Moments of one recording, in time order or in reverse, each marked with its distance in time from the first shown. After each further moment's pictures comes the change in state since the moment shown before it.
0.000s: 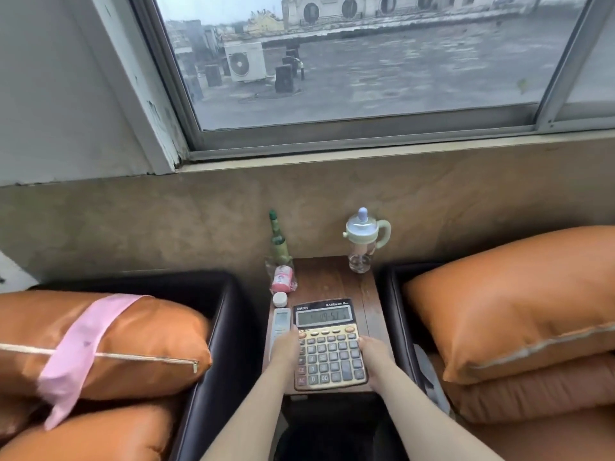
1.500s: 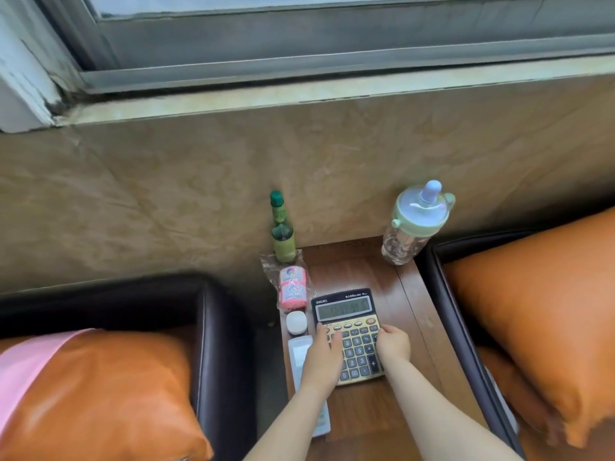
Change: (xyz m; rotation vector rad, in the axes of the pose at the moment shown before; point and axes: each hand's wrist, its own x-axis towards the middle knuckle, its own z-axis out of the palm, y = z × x) left_hand 0.225 -0.001 0.006 0.449 -0.367 0.187; right_hand 0.244 0.008 0.084 -0.355 0.594 0.066
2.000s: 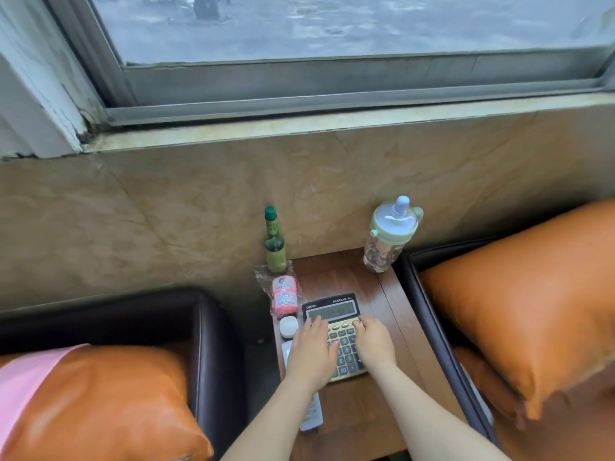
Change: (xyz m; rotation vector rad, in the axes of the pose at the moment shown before) left_hand -0.030 0.029 -0.029 0.679 0.005 0.286; right_hand -0.050 -0.020 -0.021 -0.428 -0.026 -0.417
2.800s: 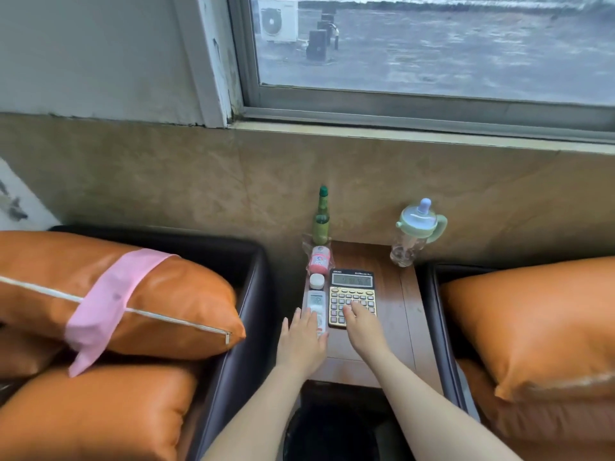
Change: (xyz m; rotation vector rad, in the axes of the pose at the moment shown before) left_hand -0.187 0.038 0.018 0.100 0.238 -0.240; right_hand -0.151 0.002 -0.047 0.040 -0.180 -0.431
